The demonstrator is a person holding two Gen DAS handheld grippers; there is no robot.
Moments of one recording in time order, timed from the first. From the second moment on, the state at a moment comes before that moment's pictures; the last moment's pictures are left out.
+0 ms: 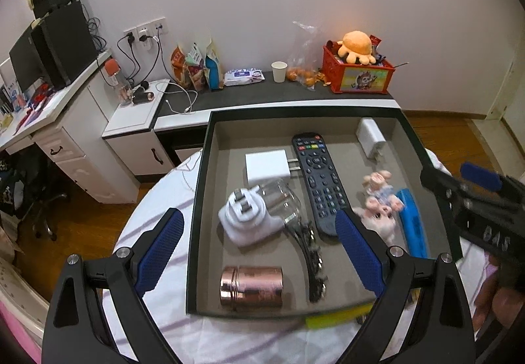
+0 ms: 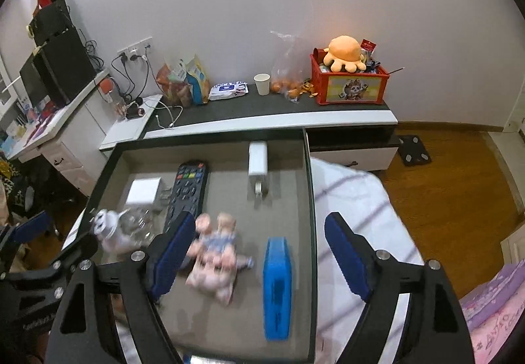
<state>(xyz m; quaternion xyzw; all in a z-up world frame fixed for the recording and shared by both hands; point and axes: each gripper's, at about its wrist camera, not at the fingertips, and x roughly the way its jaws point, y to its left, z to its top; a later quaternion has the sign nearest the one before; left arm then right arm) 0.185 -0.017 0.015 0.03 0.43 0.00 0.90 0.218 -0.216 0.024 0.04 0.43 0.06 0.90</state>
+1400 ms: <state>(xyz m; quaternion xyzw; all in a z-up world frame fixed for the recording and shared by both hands) 0.101 -0.031 -0.059 0.04 0.51 -0.02 0.86 0.108 -0.219 -0.051 0.01 0.50 0.13 0.86</state>
